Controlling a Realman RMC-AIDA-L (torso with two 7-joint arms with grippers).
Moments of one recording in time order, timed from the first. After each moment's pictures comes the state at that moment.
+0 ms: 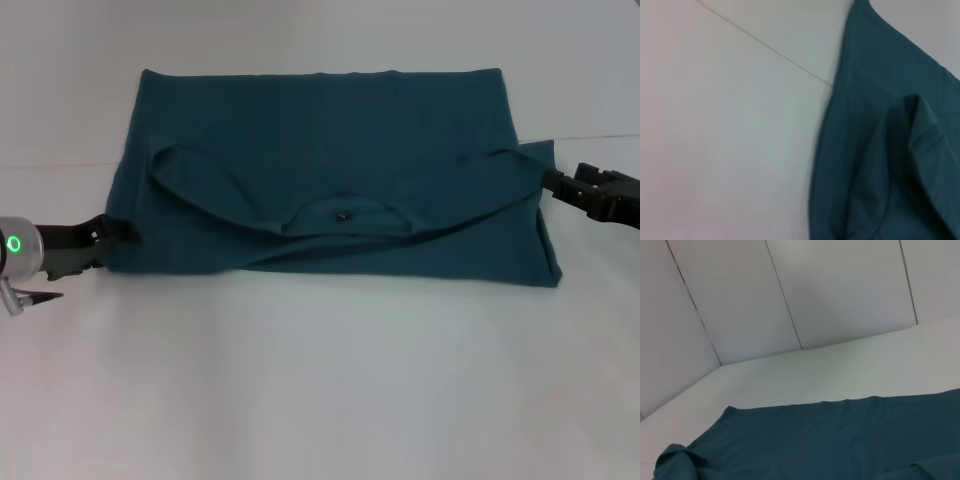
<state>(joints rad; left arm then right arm) -0.81 -2.02 -2.40 -0.44 -0.70 0.71 -2.74 0.44 2.08 -0.60 -0.71 -1.76 -1.07 1.56</state>
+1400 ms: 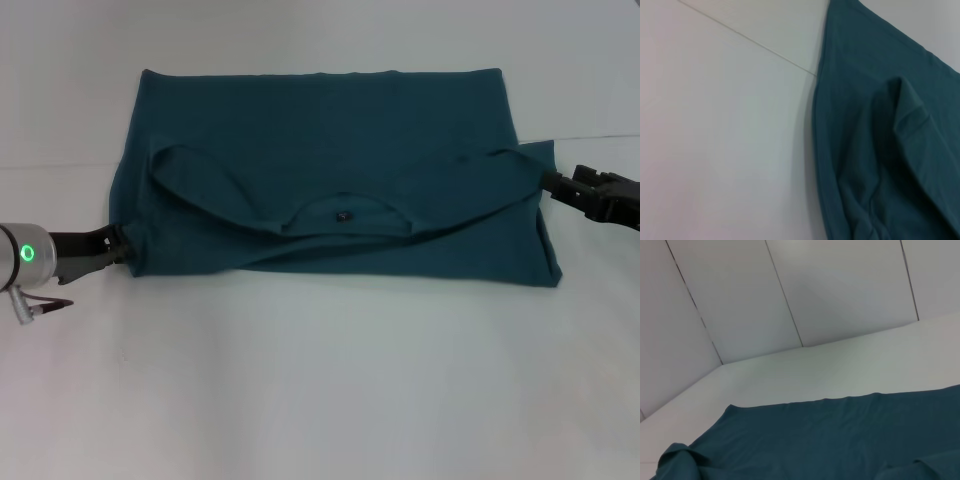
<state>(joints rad) -0.80 -2.05 -2.39 -0.47 -0.70 0.71 -2.68 0.44 2.08 -0.61 -0.70 -1.76 -1.07 1.58</state>
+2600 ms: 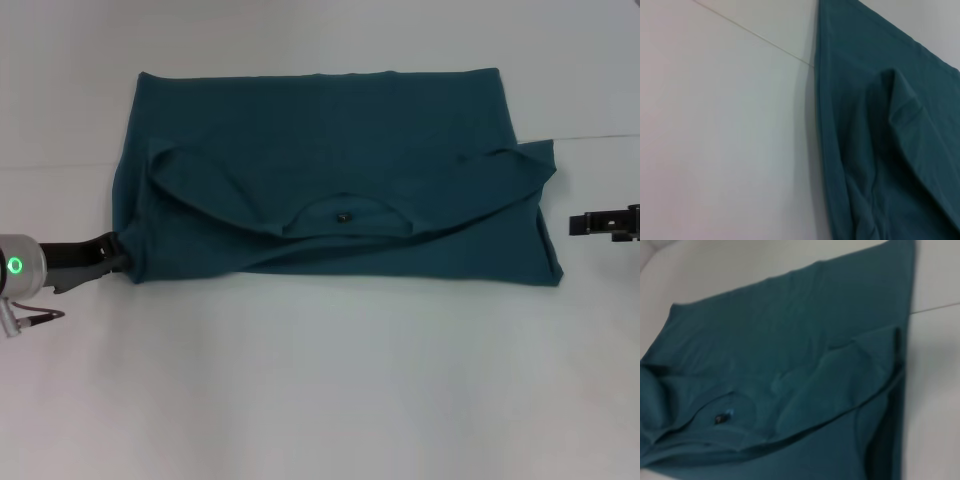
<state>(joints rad) -0.76 -2.04 -2.40 -0.49 -0.76 0.77 -2.60 0.60 1.87 -0.61 -0.72 -2.34 -1.27 2.28</state>
